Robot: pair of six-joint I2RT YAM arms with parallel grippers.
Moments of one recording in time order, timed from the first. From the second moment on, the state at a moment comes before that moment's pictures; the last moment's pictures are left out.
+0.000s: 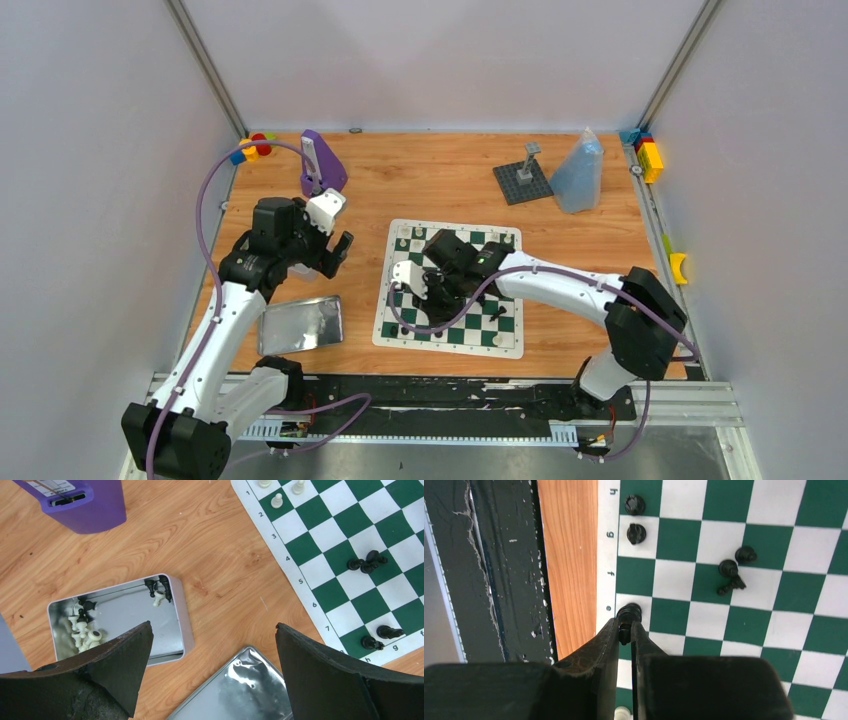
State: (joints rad) left arm -0.21 0.94 0.87 -0.60 0.23 0.36; right arm 0.95 1.55 1.08 -0.61 -0.42 -0.44
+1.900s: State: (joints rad) left arm -0.21 0.94 0.87 -0.60 0.18 0.35; right arm 1.02 1.72 1.17 -0.56 -0.35 -0.45
